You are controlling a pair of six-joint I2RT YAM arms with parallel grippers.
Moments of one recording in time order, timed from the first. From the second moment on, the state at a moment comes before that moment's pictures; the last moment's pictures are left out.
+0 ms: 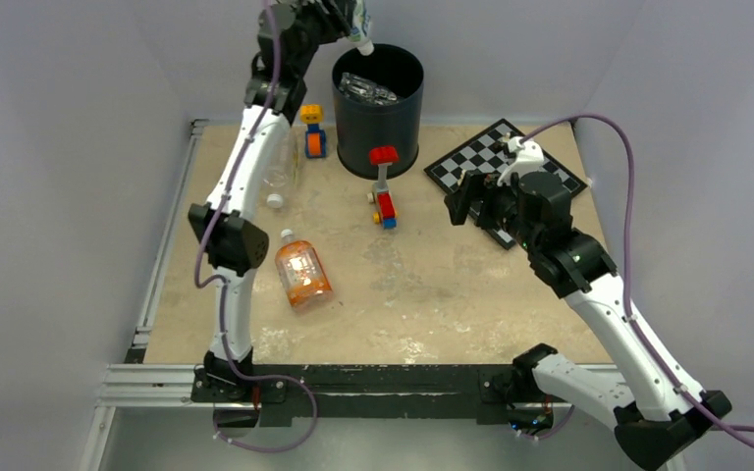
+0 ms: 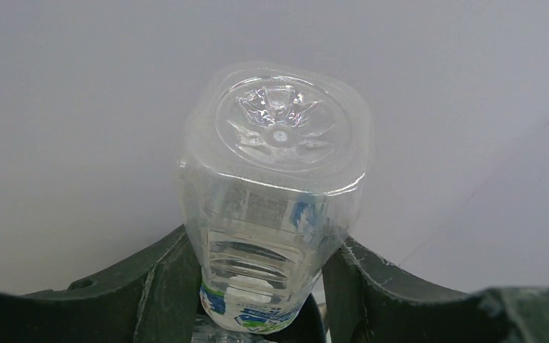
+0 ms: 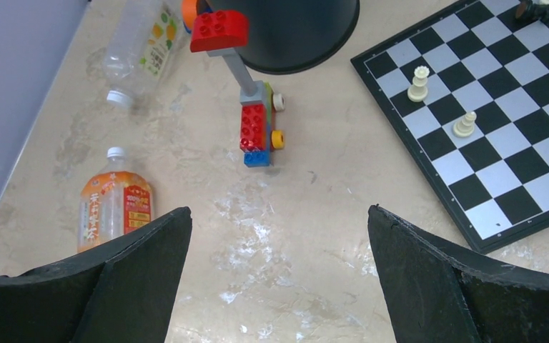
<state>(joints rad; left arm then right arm) -0.31 2.14 2.50 -0.12 0.00 -0.44 0.48 0.93 1.11 -0.51 0.11 0.35</state>
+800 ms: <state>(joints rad) -0.40 2.22 2.39 -0.23 0.07 -0.25 0.48 1.10 1.18 -0.50 0.11 0.36</state>
